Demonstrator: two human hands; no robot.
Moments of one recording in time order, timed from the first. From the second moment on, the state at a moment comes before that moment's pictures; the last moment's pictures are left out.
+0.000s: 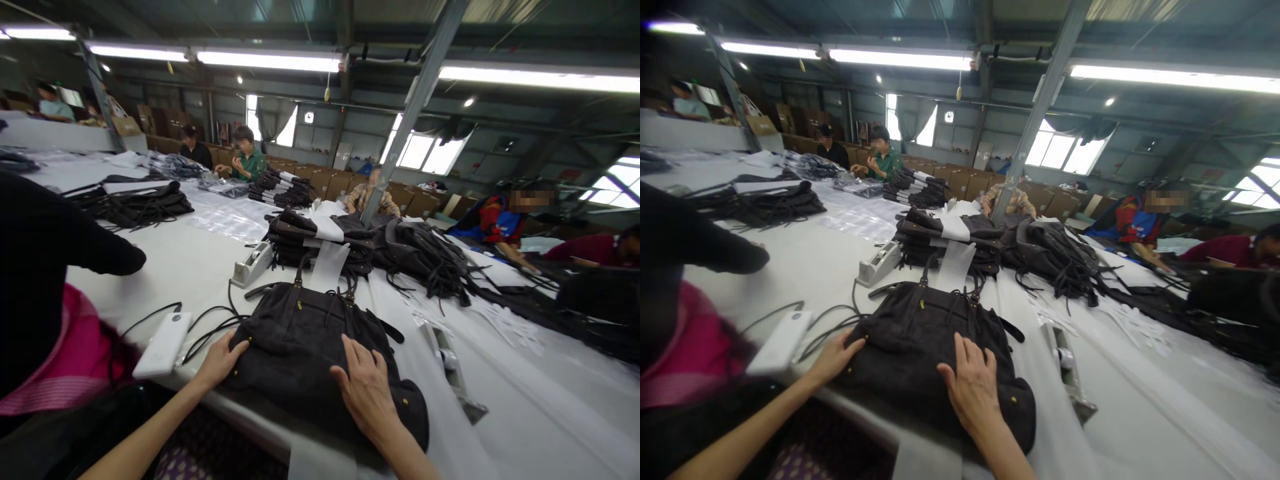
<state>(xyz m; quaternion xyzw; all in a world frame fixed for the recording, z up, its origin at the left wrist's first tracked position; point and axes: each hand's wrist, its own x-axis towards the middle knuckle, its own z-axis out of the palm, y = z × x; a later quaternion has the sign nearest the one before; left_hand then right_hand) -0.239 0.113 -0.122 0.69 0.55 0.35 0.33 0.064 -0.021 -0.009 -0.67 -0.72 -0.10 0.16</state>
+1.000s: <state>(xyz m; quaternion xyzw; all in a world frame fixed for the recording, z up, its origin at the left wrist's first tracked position) -0.191 0.093 -0.153 0.93 0.33 0.15 -0.07 0.044 -0.022 -0.044 -0.49 -0.84 -0.14 0.15</state>
